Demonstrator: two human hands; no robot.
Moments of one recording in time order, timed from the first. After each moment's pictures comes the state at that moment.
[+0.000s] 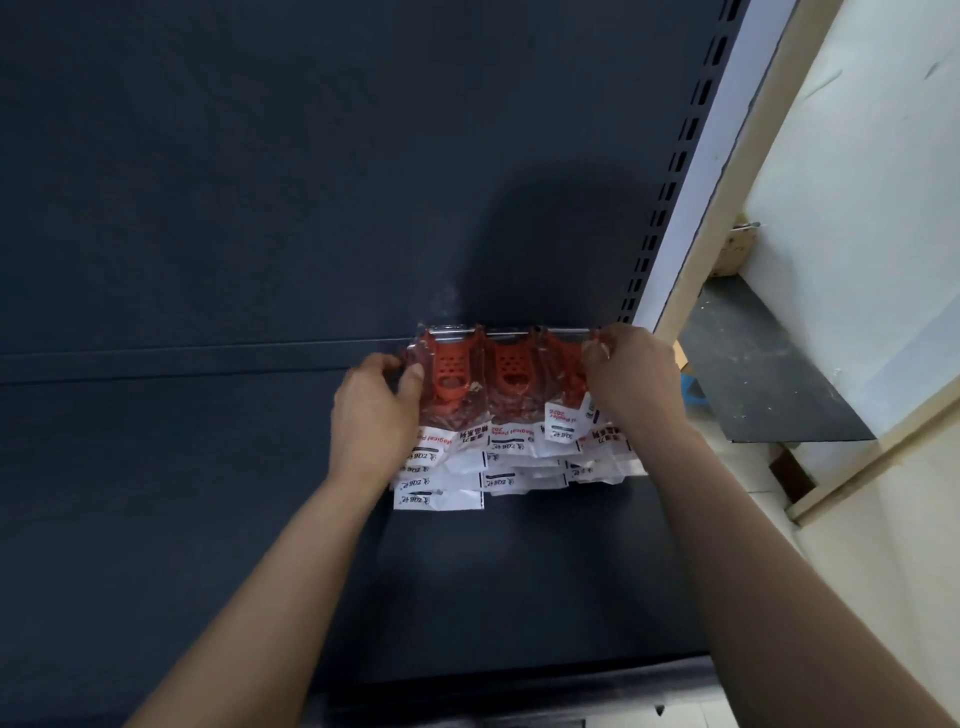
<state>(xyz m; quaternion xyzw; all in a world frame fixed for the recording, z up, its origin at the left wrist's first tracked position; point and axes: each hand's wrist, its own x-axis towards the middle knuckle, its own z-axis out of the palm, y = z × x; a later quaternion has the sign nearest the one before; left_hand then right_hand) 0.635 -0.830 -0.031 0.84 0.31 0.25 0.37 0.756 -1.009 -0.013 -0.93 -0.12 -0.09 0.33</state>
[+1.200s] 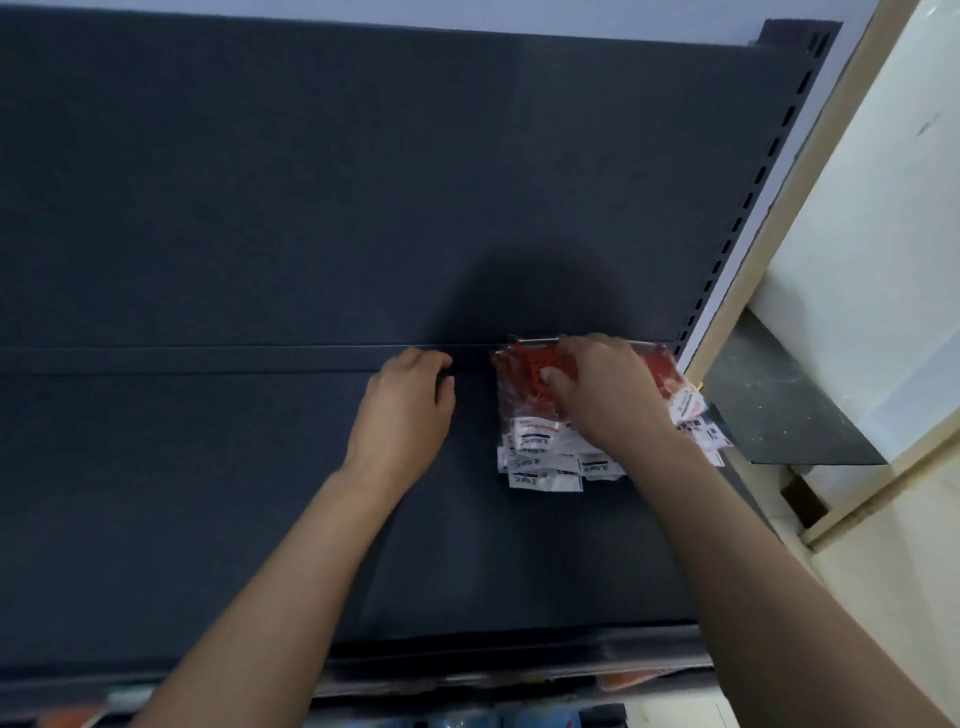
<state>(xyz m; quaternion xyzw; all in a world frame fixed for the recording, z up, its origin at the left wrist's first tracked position) 0.553 -0.773 0.002 0.93 0.16 0.25 0.22 0.650 -0.929 0.029 -0.94 -0.29 -0.10 0.17</state>
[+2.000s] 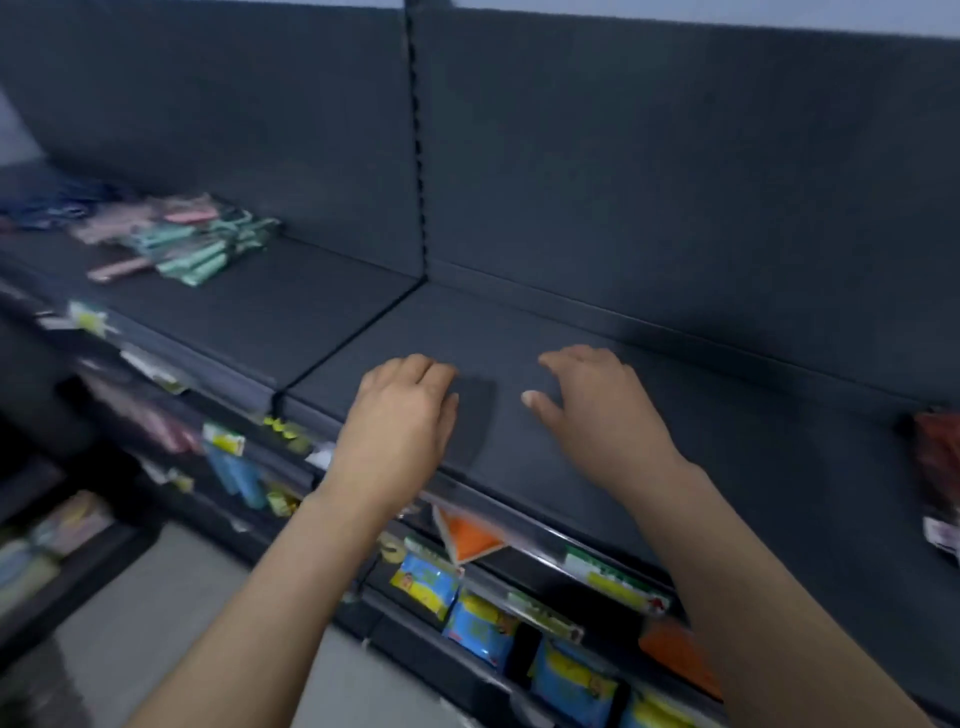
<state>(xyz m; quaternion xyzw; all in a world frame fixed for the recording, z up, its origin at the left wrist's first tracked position) 0.239 -0.585 0.003 0.91 0.33 0.26 0.02 0.400 -0.668 0.022 -0.80 -0.58 -0.04 0.14</state>
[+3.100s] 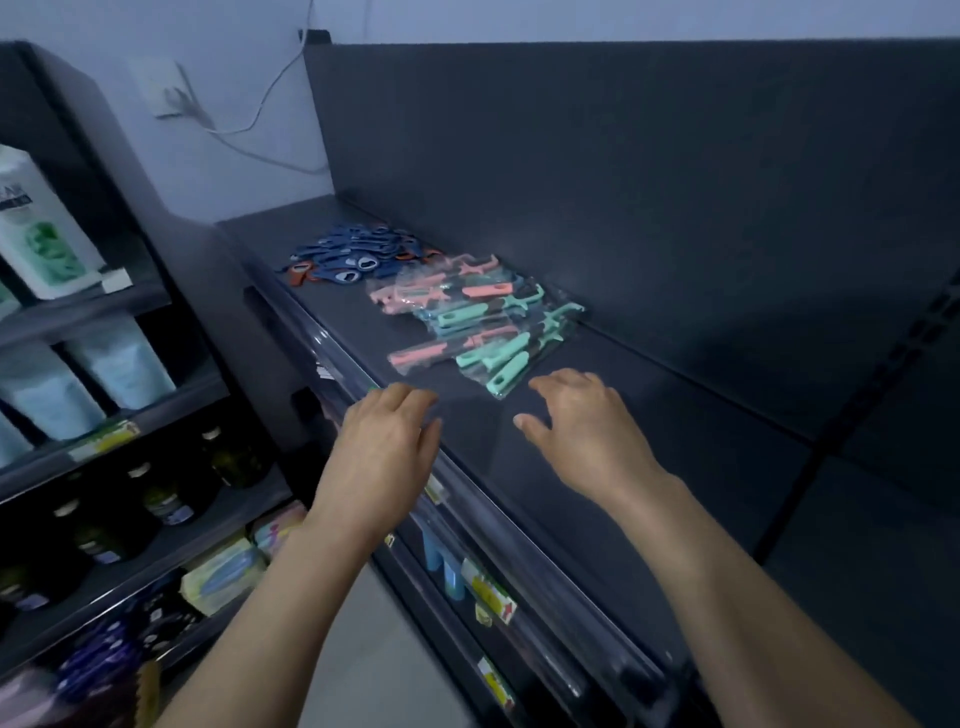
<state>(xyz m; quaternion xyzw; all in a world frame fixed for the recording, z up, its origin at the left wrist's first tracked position) 0.008 -0.242 0.001 0.81 0.53 0.25 0.02 0.195 -0.258 0.011 -0.69 -0.71 0.06 0.17</state>
